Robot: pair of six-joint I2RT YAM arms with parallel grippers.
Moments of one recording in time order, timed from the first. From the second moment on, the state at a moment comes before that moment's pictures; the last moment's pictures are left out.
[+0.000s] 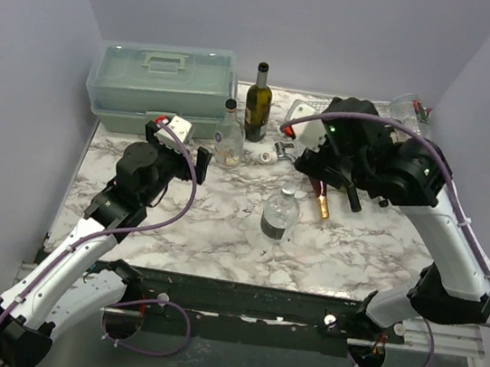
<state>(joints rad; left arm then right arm) -0.47 0.78 0.77 -0.11 -0.10 0.04 0.99 1.52 2.15 -1.40 0.61 -0.60</state>
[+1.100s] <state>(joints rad) -0.47 0.66 0.73 -0.09 0.34 -0.16 0.34 1.13 1.37 -0.92 -0.08 -0.30</state>
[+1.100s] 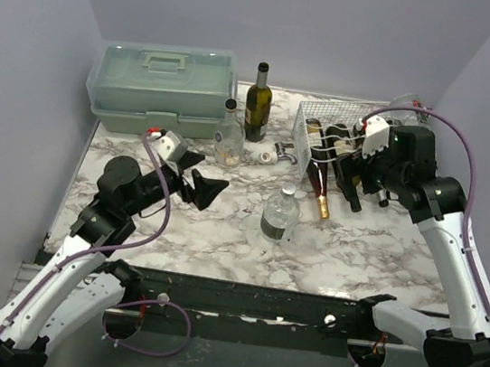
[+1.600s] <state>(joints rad) -0.57 0.58 0.65 -0.11 0.38 -0.52 0.13 1.03 0.99 -0.58 -0.53 0.00</state>
